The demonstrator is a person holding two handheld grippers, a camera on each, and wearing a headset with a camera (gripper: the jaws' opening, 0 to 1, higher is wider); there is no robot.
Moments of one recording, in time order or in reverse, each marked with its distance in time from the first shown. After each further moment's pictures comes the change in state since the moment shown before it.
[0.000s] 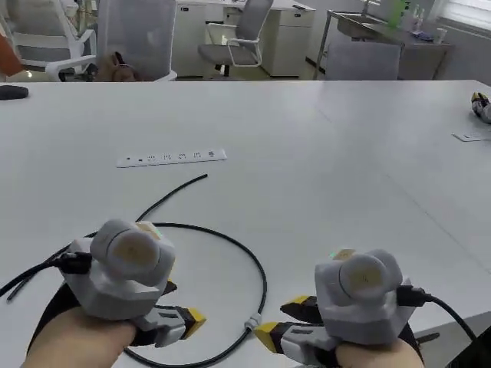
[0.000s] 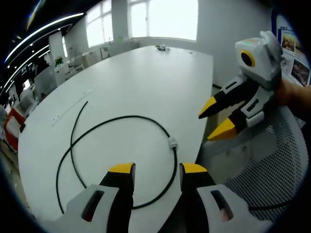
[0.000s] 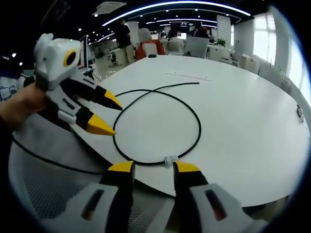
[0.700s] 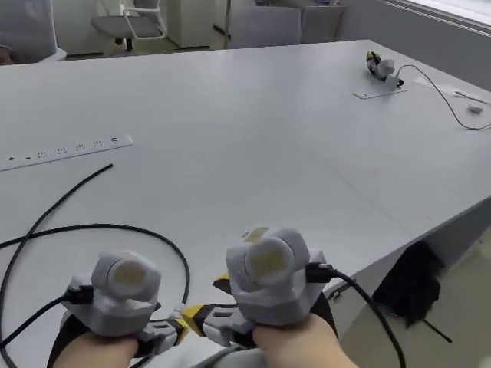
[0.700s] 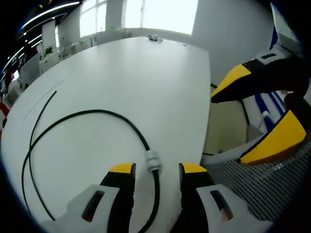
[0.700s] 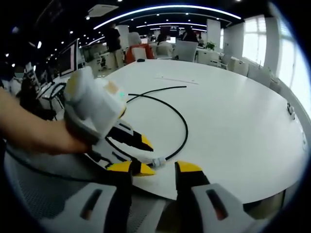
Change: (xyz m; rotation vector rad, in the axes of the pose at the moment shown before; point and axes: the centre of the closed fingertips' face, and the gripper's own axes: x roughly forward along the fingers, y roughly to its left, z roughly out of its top) left arm 0.121 -0.042 -0.006 -0.037 0.041 -0.088; right arm -0.006 -0.017 0.004 0.011 -0.032 -0.093
